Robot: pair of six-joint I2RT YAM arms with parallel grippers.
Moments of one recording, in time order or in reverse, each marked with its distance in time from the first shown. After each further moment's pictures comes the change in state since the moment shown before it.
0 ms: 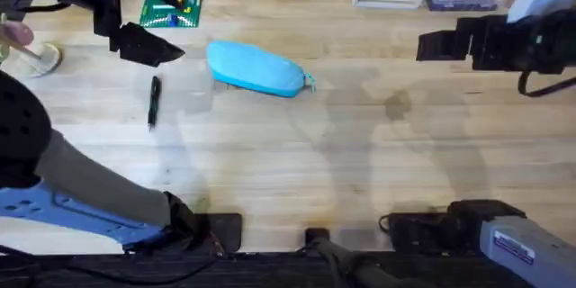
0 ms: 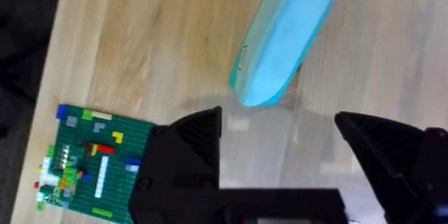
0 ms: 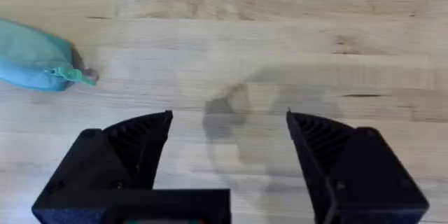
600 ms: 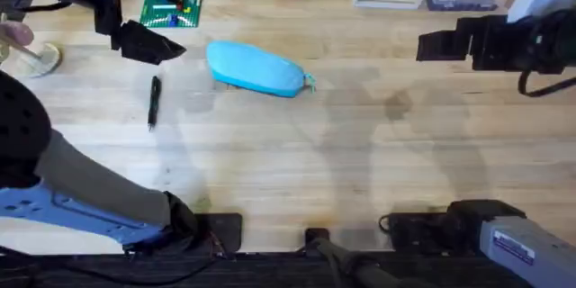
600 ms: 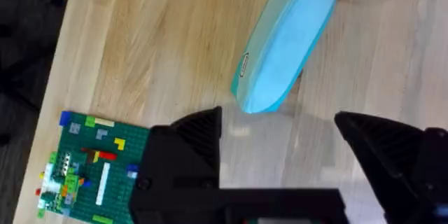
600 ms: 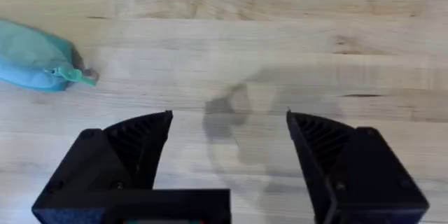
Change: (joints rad) left arm 0.000 0.000 0.000 0.010 0.027 0.004; right arm 0.000 0.000 0.000 0.000 0.000 0.000
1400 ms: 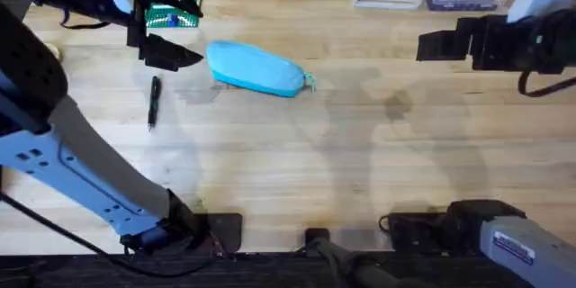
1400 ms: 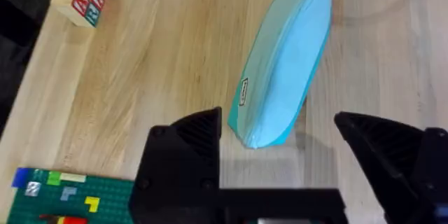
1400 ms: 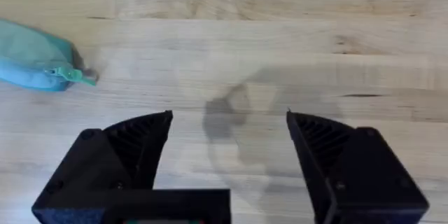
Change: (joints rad) left arm 0.000 0.215 0.001 -0.031 0.166 0.198; right arm 0.000 0.000 0.000 0.000 0.000 0.000
